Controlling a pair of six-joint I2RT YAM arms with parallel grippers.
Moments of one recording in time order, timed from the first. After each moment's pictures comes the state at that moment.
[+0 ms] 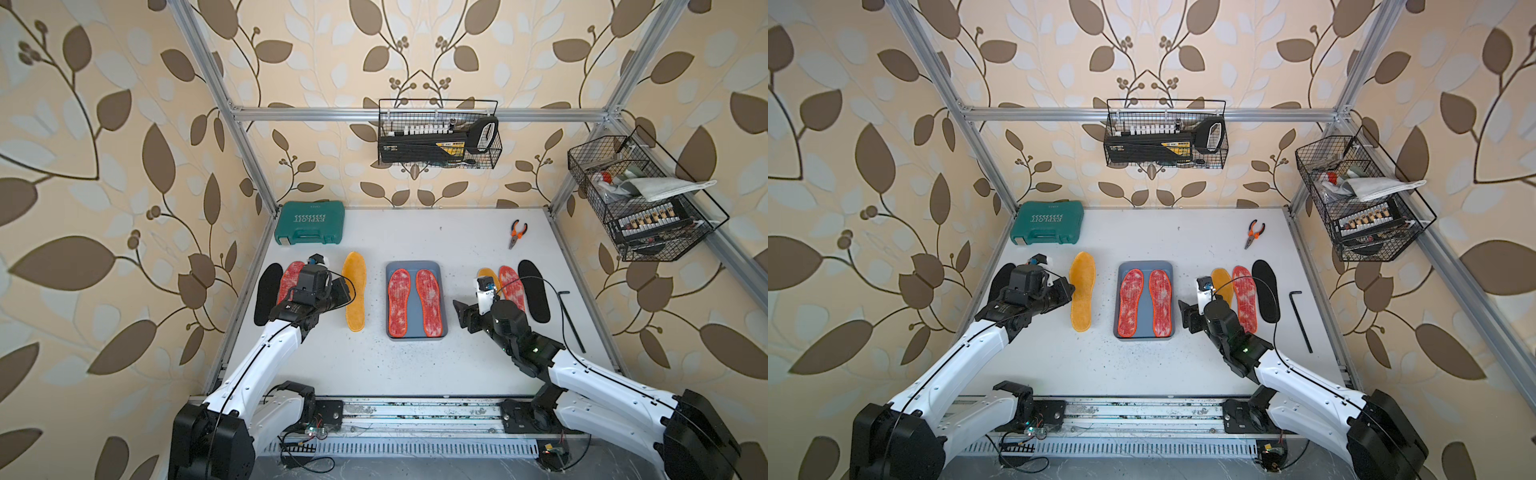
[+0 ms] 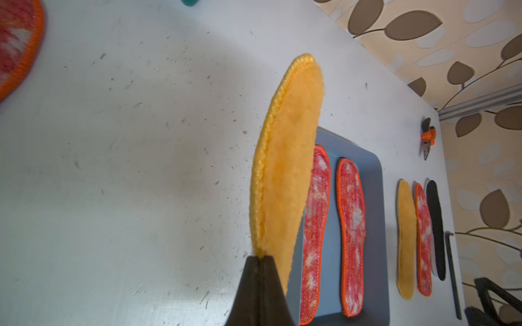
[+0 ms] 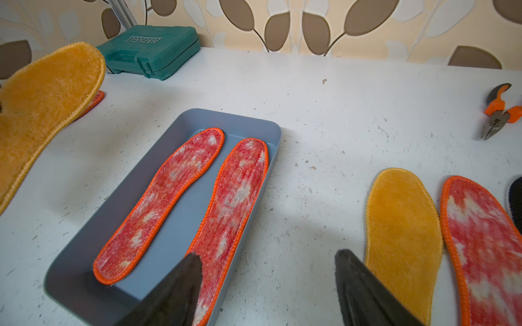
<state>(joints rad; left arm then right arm) -0.26 1.02 0.68 -0.38 0.20 -0.63 0.69 0.94 0.36 0.12 0.31 0.26</state>
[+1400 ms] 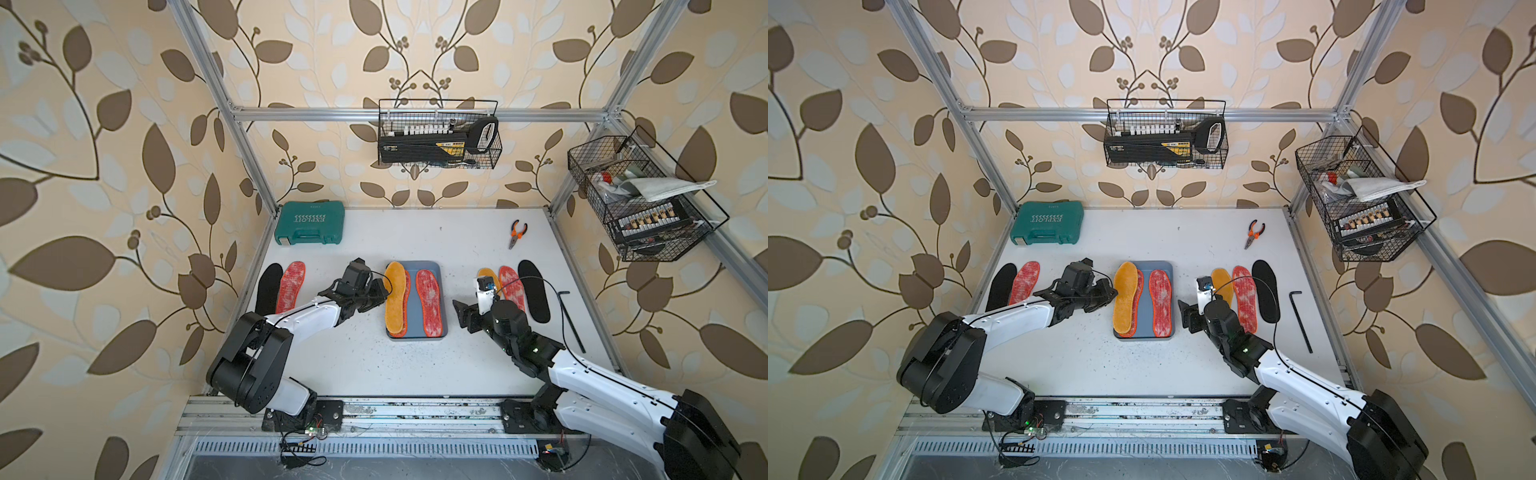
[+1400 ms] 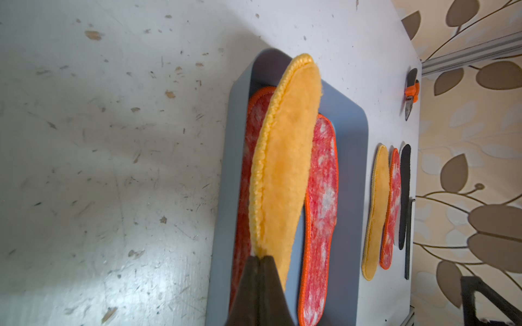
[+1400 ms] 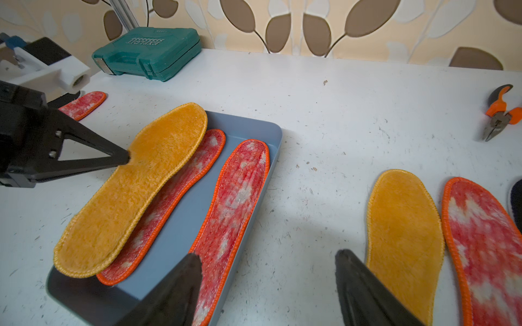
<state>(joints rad) -0.51 1.48 0.69 0.01 0.22 -0.86 0.69 0.94 0.37 0.12 0.31 0.26</state>
